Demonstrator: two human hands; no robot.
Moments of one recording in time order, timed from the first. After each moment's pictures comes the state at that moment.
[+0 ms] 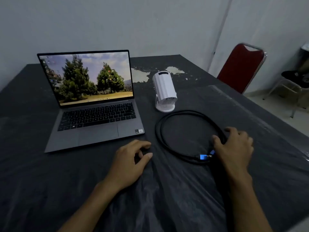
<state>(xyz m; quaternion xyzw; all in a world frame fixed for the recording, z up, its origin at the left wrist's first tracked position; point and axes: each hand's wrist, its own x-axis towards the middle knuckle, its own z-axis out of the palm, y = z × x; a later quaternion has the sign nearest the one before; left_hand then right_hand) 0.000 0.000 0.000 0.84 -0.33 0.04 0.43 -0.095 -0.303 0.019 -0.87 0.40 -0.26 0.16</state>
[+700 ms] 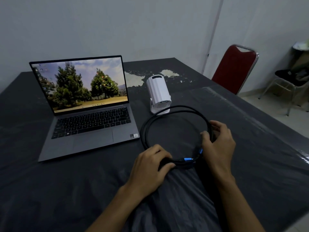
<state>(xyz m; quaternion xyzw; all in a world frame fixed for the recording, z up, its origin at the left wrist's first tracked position) -0.024 -0.062 0.003 0.83 -0.42 0.07 0.36 -0.085 -0.272 0.032 -0.77 0.30 -0.40 0.40</state>
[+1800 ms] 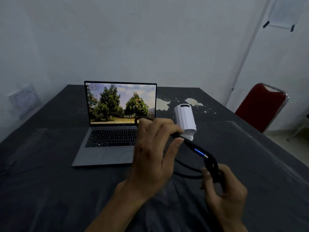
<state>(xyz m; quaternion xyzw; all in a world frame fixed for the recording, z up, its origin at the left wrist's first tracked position) -0.021 -0.014 0.136 0.73 -0.36 0.38 0.43 -0.096 -0.198 0.050 -0.78 0.01 -0.51 0.35</state>
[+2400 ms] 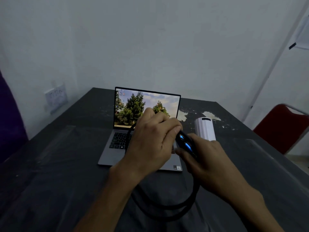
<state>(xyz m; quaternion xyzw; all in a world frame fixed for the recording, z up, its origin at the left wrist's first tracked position) 0.011 0.059 0.173 0.82 -0.32 0.33 0.35 -0.047 -0.114 0.175 -0.93 -0.16 -0.22 0.23</state>
